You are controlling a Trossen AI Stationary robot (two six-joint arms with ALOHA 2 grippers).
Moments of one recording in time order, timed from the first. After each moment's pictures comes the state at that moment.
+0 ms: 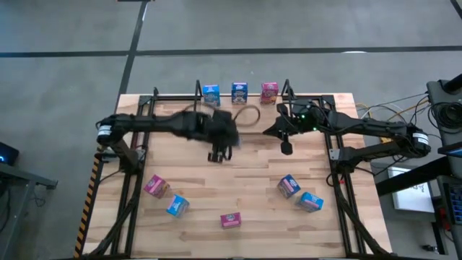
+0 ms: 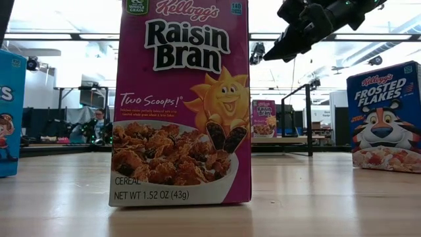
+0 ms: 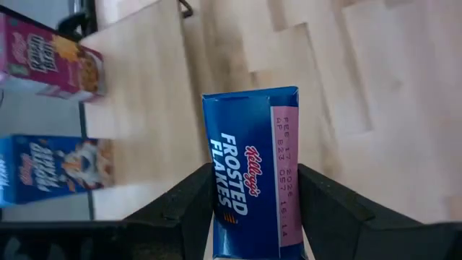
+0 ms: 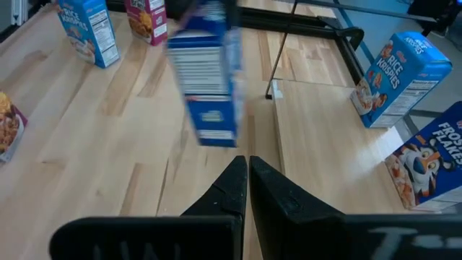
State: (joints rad) left arm 0.04 1.72 1.65 -0.95 -0.24 0.36; right arm -0.34 1.10 0.81 -0.21 -0.30 -0.30
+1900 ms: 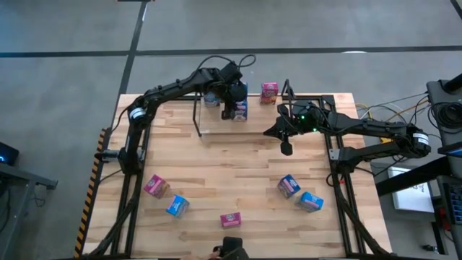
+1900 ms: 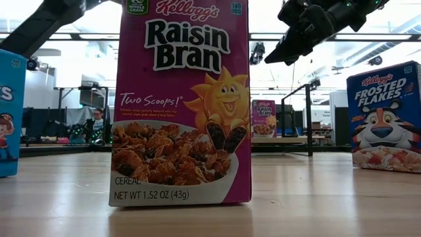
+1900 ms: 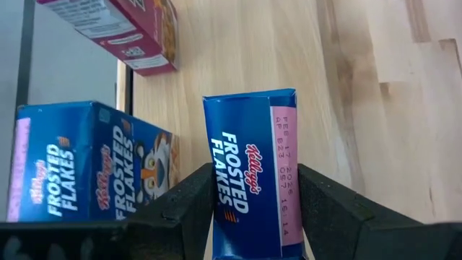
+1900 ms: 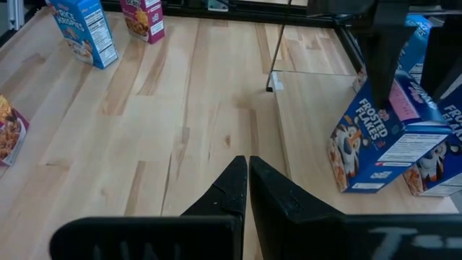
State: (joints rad) left arm 0.52 2.08 1.97 -0.93 0.18 0.57; right arm -0.34 1.10 0.79 -0.20 -0.29 -0.25
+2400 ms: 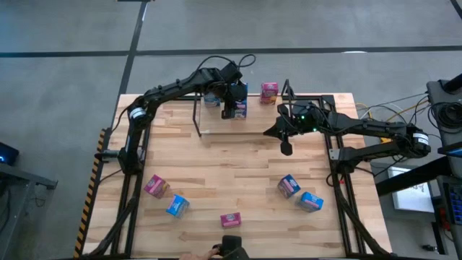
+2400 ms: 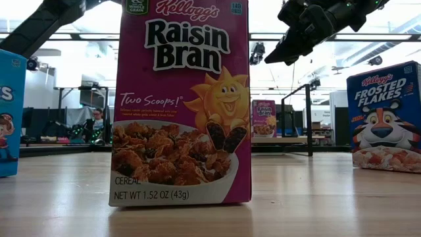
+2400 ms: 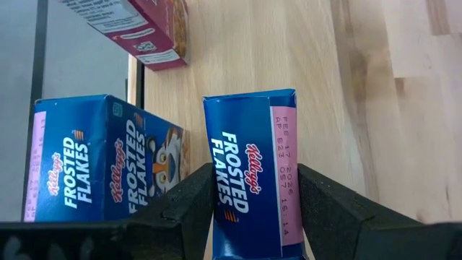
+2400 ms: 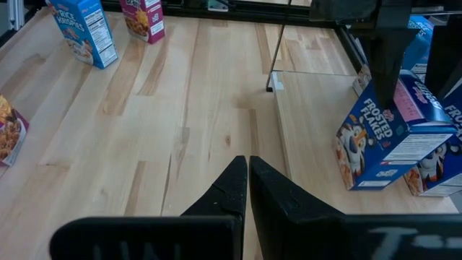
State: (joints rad) left arm 0.52 2.08 1.97 -0.92 0.13 0.57; right arm -0.34 1.10 0.79 -0.20 -0.29 -0.25
